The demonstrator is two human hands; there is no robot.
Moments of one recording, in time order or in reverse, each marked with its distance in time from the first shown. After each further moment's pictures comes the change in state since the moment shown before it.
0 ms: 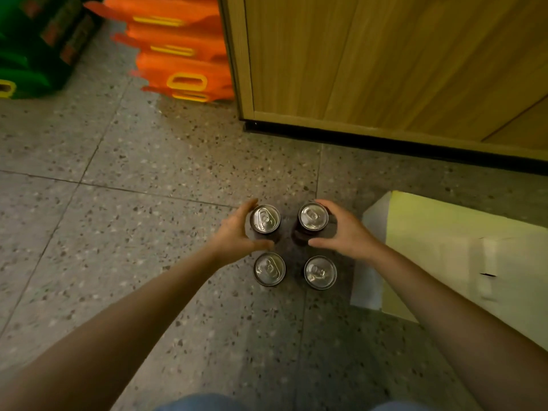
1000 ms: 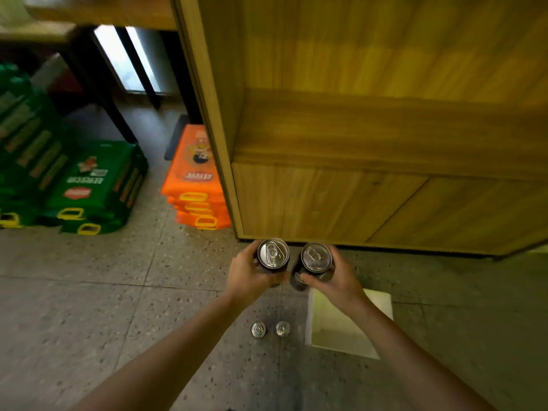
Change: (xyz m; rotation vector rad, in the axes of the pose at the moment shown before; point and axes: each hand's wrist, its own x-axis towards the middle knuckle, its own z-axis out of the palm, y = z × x) left_hand -0.219 0.375 -0.216 -0.297 0.168 0.165; right_hand -0.220 -0.349 -0.253 0.349 0.294 0.126
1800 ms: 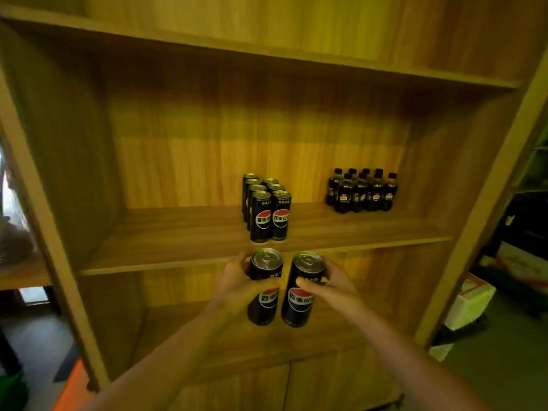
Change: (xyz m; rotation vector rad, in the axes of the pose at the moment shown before) left_hand -0.013 0.539 0.035 -0.072 -0.117 0.452; right_hand -0.109 -0.341 -0.396 0.050 0.378 -0.285
